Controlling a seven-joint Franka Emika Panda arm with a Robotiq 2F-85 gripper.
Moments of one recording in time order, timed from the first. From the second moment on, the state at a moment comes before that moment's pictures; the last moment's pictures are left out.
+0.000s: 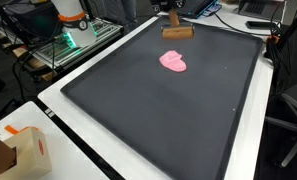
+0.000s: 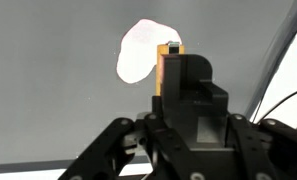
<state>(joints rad) -0.01 -0.12 0.01 -2.22 0.35 2.17 -0.43</state>
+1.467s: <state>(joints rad) 0.13 -0.12 0.22 -2.17 -0.15 2.20 0.09</state>
